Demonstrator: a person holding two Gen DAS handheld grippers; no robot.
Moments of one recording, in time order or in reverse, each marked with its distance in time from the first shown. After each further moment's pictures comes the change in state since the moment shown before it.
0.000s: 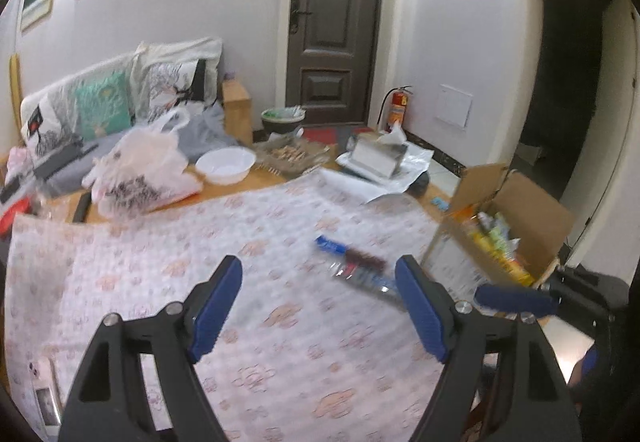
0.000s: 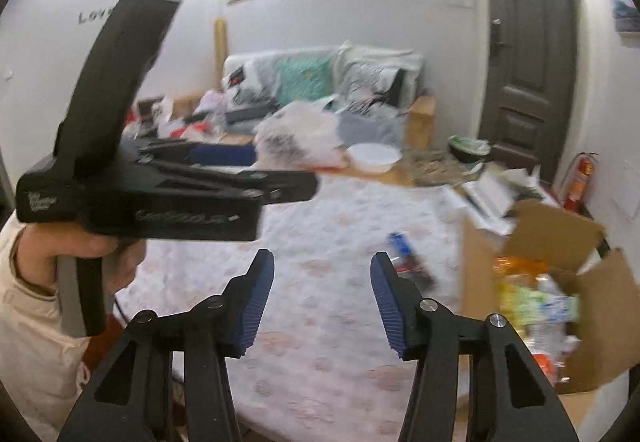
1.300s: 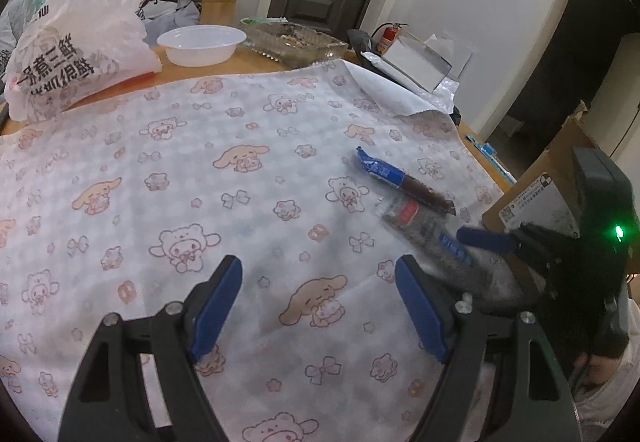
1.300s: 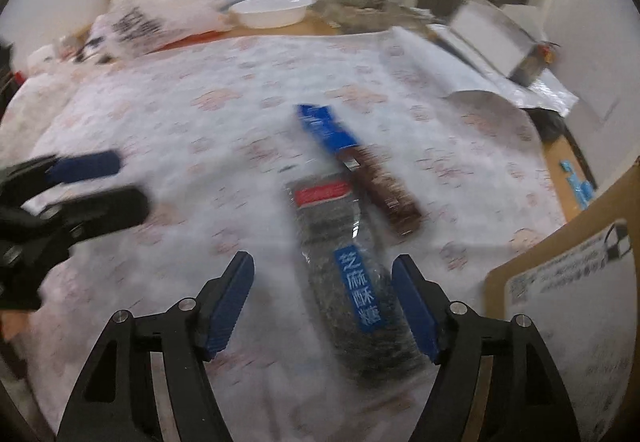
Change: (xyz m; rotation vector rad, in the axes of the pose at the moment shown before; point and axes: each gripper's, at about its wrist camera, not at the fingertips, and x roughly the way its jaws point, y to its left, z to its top) left arm 0.172 0.060 -0.045 -0.096 0.266 -0.188; right arm 0.201 -0.090 -0.038 0.197 0.429 -0.223
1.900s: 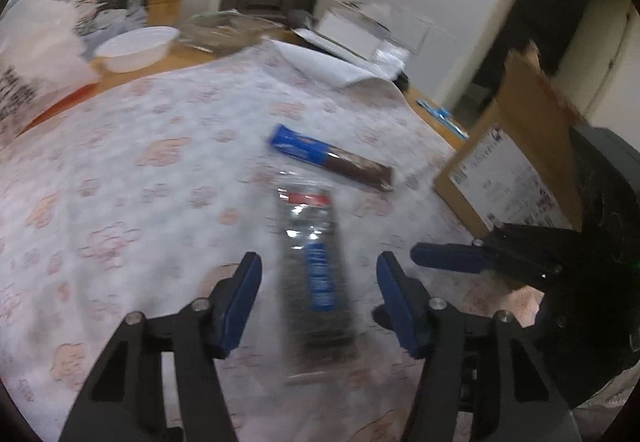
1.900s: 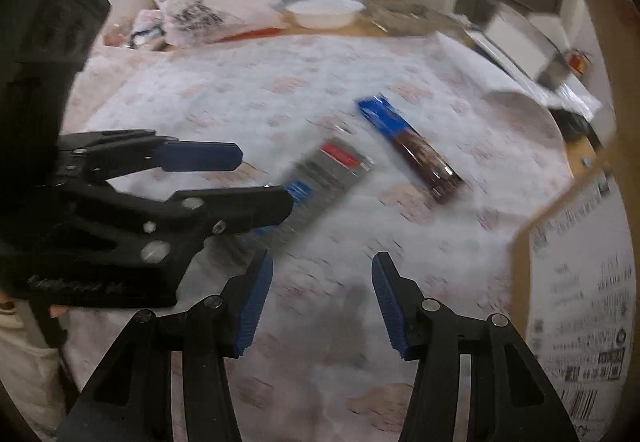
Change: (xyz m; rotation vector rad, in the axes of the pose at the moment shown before) left arm 0.018 -0.051 -0.008 0.137 0.077 -0.082; right arm -0.029 0.011 -0.029 -0.036 -0.003 0.110
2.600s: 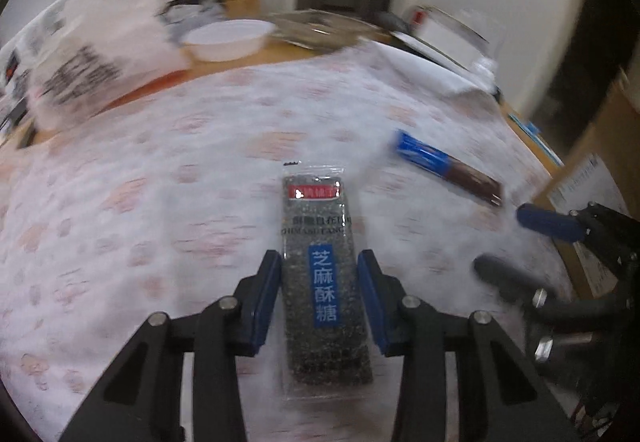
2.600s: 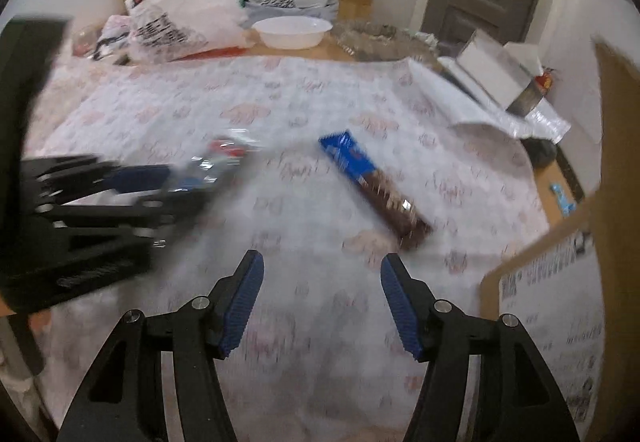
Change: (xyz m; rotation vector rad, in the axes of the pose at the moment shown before) left arm -0.013 0.059 -0.004 -0.123 -0.034 0.281; right arm 0.010 0.005 0.032 0.001 -0.071 -0.171
